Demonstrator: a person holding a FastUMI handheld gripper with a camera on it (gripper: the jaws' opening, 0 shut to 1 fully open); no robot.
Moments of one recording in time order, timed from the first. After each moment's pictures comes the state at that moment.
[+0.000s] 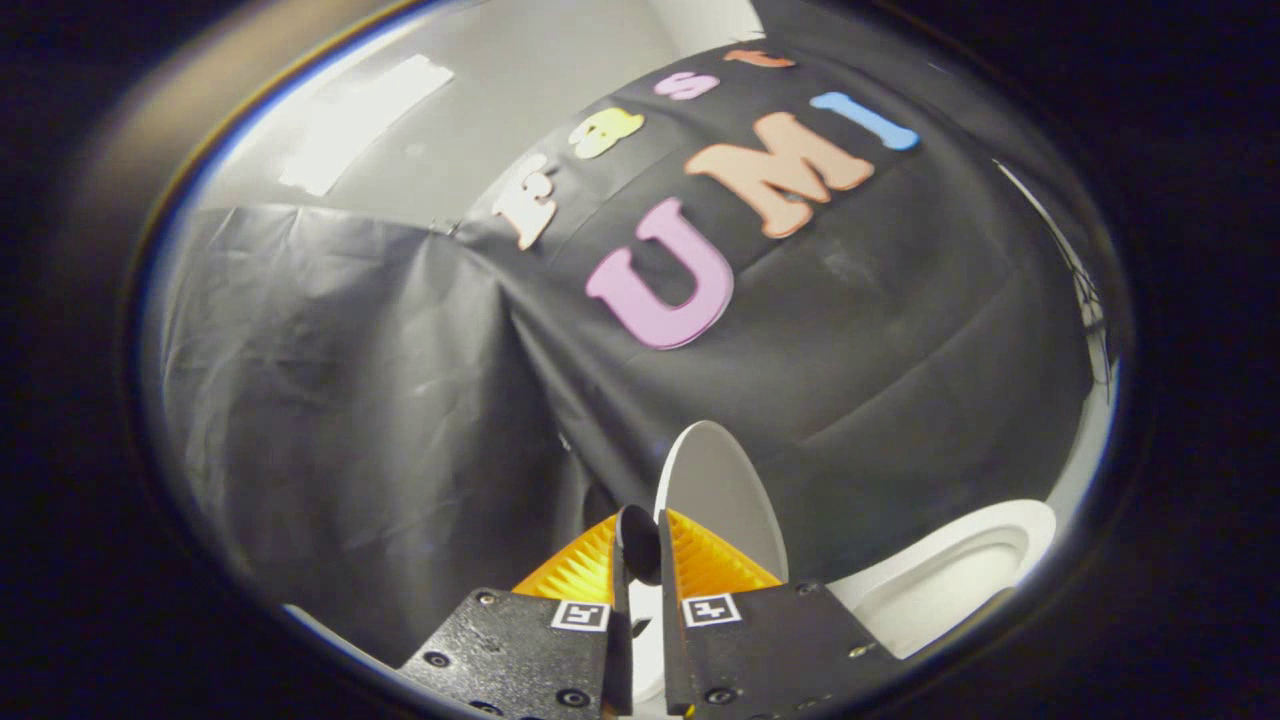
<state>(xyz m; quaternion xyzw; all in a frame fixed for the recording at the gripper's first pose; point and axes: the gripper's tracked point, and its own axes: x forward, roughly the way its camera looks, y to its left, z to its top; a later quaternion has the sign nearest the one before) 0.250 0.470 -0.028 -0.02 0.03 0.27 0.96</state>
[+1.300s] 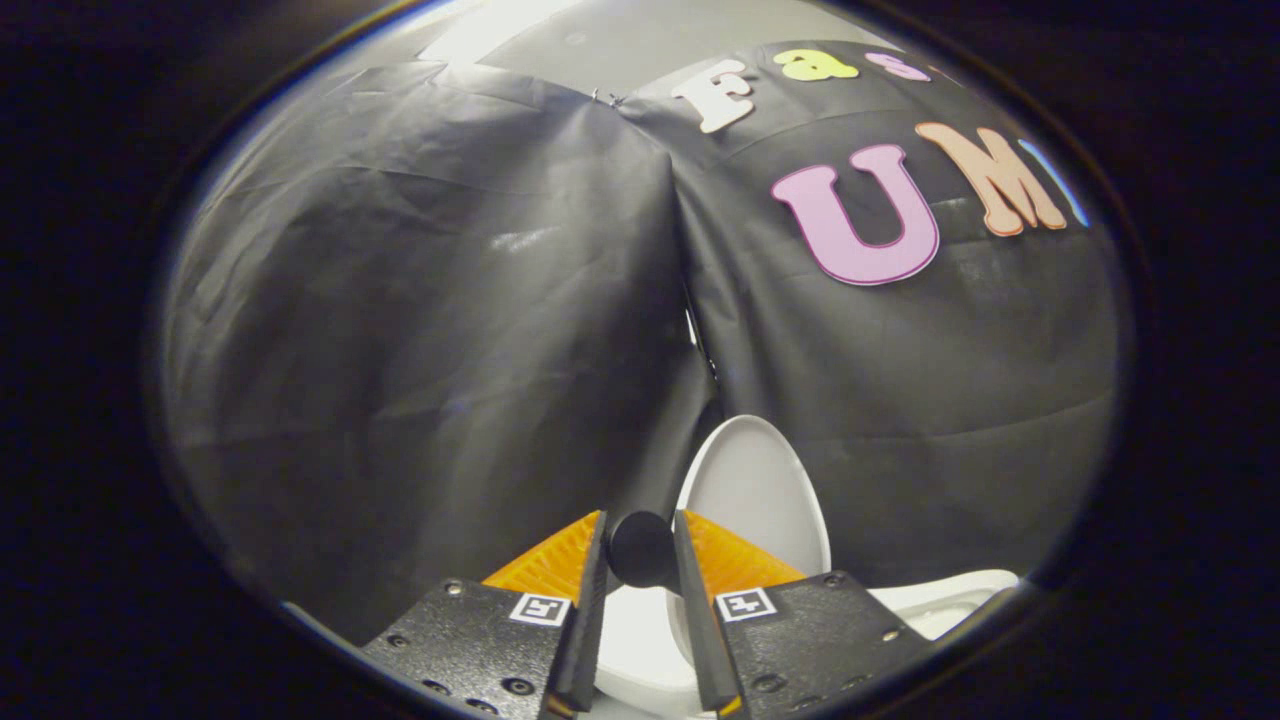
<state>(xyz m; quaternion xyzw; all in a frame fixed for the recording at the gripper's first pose) 0.263 0.580 -0.085 -0.22 0.10 0.34 0.91</state>
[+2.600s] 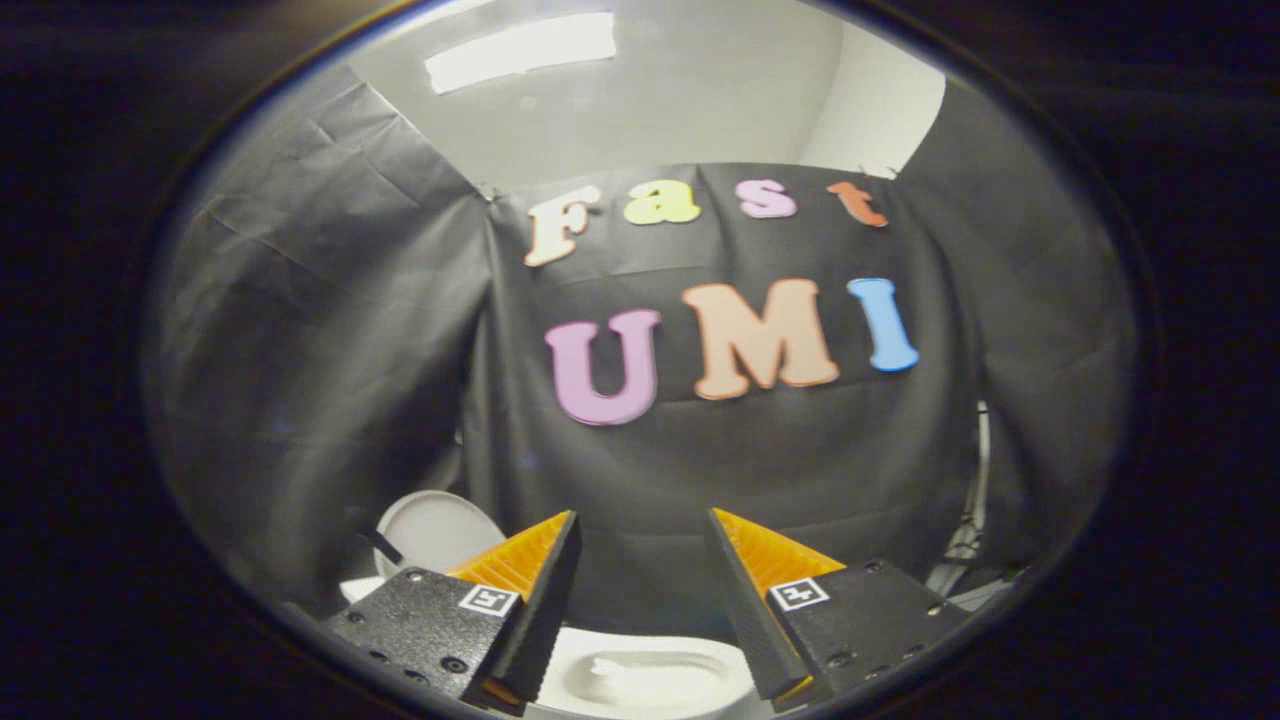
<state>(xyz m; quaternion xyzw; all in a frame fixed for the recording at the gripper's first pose) 0.189 0.251 0.177 -0.23 -0.11 0.08 0.96</state>
